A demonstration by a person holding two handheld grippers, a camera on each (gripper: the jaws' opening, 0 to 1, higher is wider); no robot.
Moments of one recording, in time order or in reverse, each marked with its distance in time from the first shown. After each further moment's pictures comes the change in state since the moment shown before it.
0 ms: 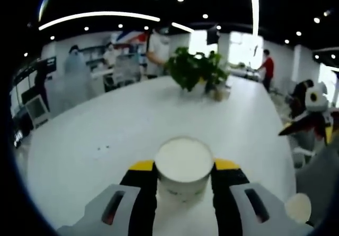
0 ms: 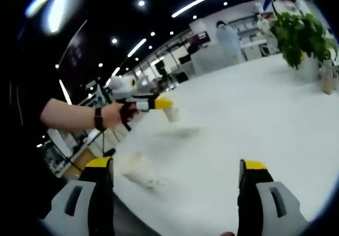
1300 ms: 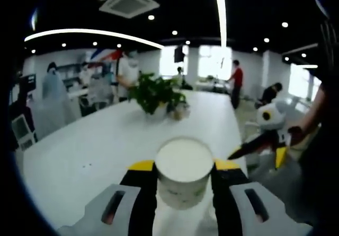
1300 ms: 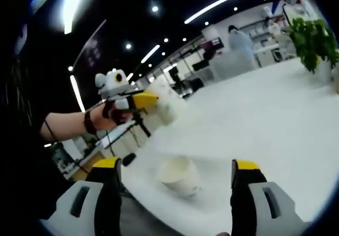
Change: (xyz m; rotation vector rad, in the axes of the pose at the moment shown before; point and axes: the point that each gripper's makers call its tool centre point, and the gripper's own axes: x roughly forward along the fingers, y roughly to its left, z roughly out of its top) left arm -0.101 -0.087 0.035 0.071 -0.124 -0.225; right arm 0.020 0.082 -0.004 -0.013 -0.054 0.102
